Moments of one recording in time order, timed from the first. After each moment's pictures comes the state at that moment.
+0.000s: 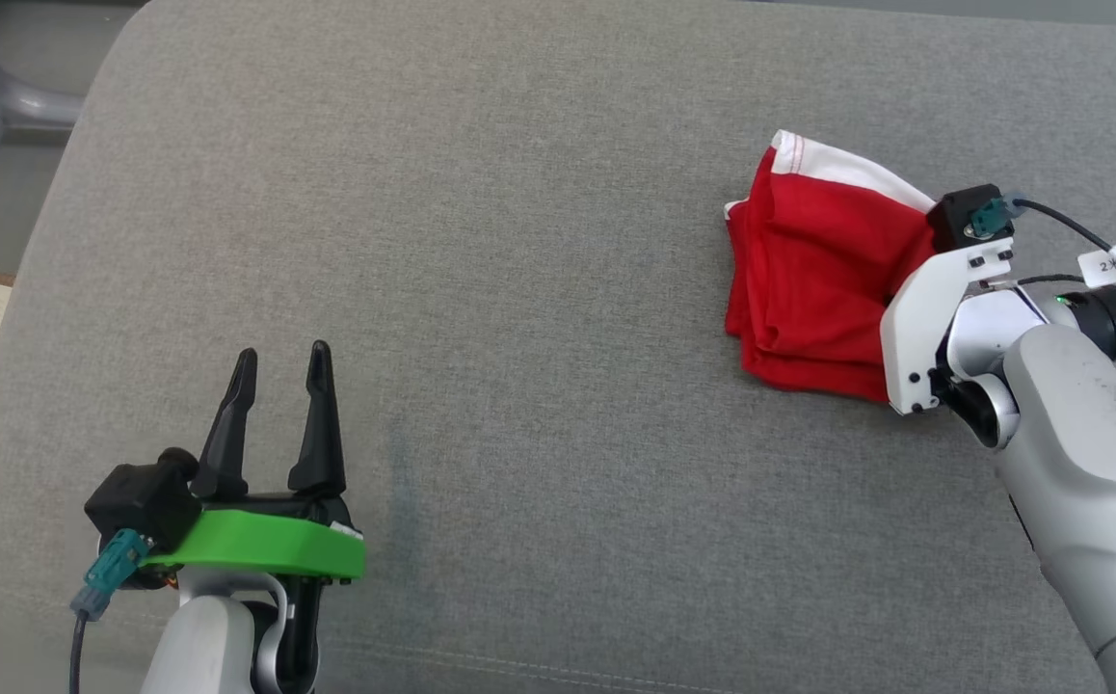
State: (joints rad) left arm -0.19 0.05 -0.10 0.23 -0.43 -0.13 -0.26; right arm -0.69 -0.25 0.23 0.72 0.25 0.13 0.51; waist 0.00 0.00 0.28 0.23
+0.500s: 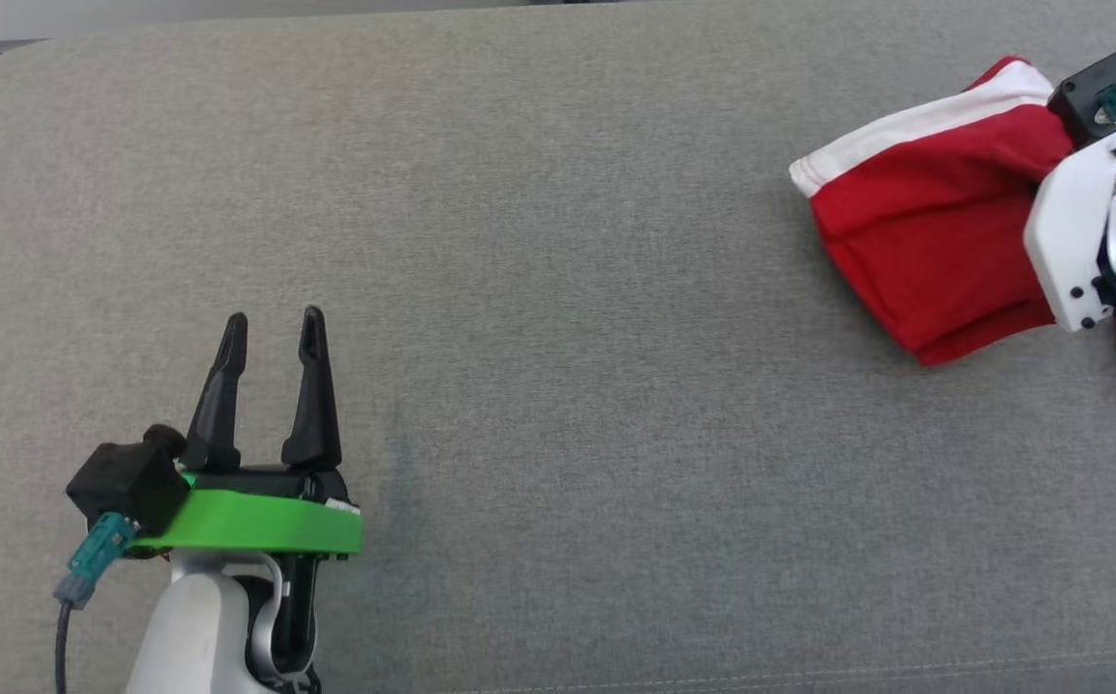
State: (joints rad) left arm -0.21 0.05 -0.10 0.17 -0.43 -0.13 -0.26; right arm -0.82 -0.66 0.55 0.41 0.42 0.13 0.63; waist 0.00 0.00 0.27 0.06
